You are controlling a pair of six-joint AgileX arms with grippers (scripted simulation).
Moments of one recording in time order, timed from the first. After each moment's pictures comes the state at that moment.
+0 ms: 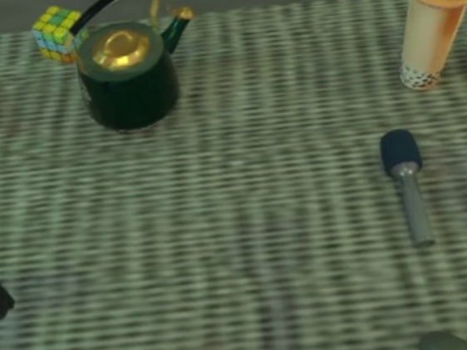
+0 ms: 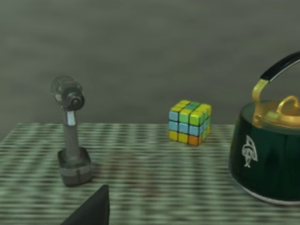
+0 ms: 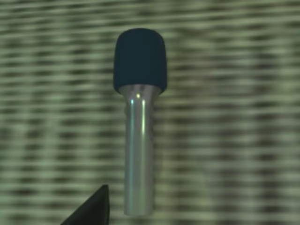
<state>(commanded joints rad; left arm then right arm) 0.00 0.00 0.00 0.00 0.00 0.00 0.26 0.97 0.70 -0.55 0.07 0.27</state>
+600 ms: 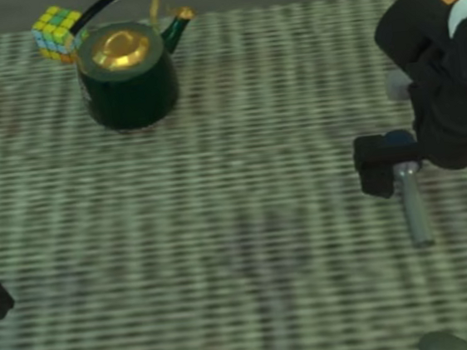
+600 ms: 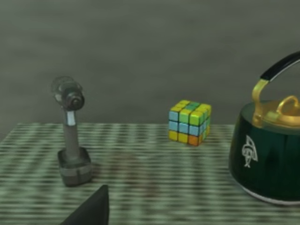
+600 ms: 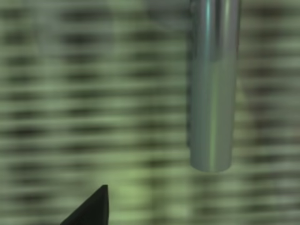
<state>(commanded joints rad) 0.00 0.00 0.00 0.00 0.00 0.00 0.45 1.74 1.24 -0.96 0.12 0.48</state>
